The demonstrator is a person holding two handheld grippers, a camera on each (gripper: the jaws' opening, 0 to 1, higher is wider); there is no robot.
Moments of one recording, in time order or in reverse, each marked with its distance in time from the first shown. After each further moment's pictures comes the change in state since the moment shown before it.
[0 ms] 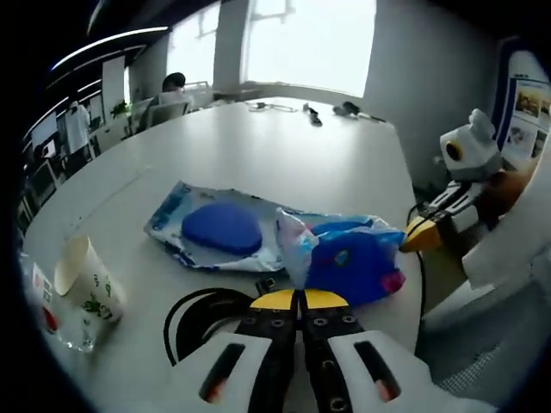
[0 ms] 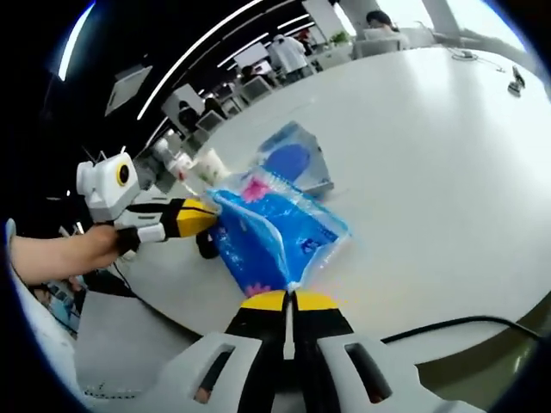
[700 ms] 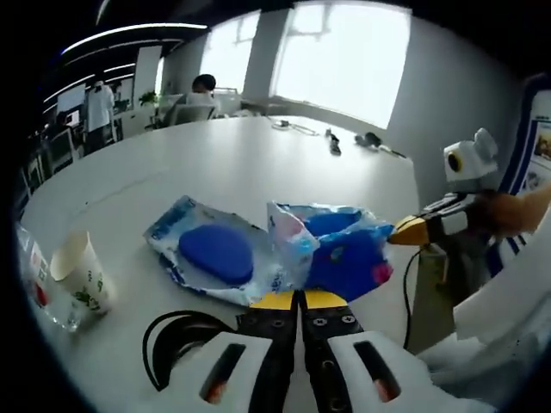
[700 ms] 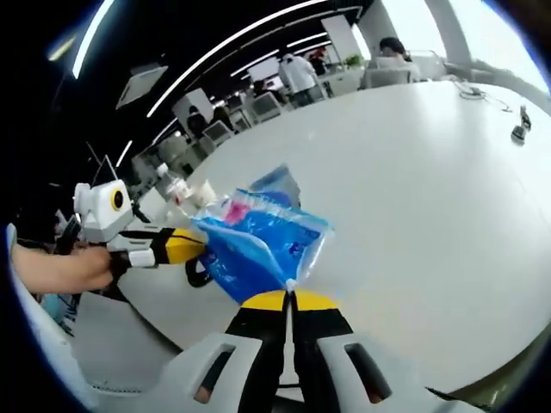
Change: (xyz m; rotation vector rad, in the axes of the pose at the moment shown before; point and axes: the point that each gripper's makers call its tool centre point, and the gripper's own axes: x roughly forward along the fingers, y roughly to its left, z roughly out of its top) left arm 0.012 -0.014 0.045 -0.159 -0.107 0.056; right arm -0.027 -0.037 0.074 -0.101 -0.092 -0.014
